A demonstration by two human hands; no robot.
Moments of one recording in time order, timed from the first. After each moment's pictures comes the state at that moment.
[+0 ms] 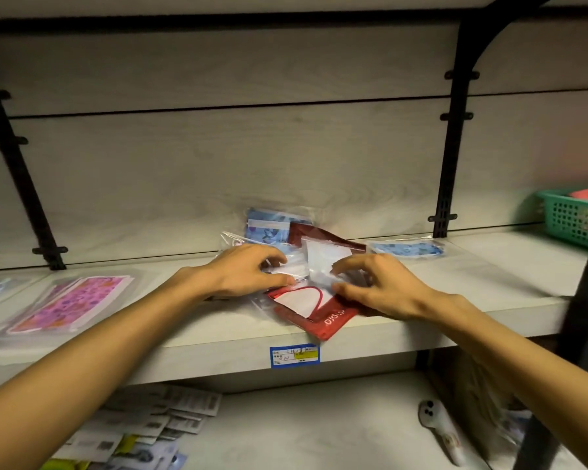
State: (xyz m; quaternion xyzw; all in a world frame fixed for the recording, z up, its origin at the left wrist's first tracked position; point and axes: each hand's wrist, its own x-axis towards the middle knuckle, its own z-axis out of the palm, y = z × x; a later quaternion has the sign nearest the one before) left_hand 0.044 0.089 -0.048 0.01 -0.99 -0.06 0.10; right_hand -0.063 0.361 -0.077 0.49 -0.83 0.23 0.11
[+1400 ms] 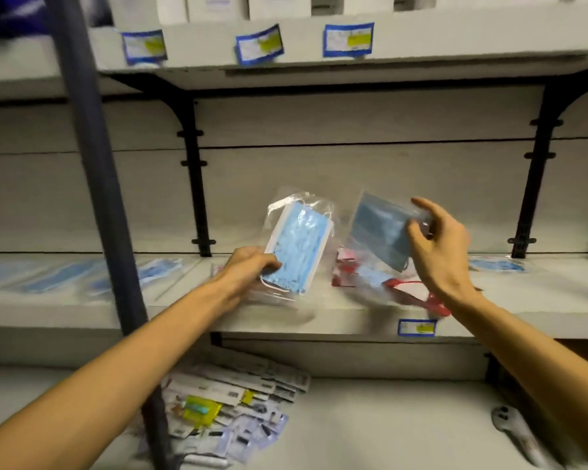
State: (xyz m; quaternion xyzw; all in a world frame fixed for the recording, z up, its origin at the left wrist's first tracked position) left_hand 0.298 0.028 -0.010 0.22 -0.75 -0.58 0.24; right_hand 0.132 0.273 -0.005 0.32 -0.69 0.60 0.27
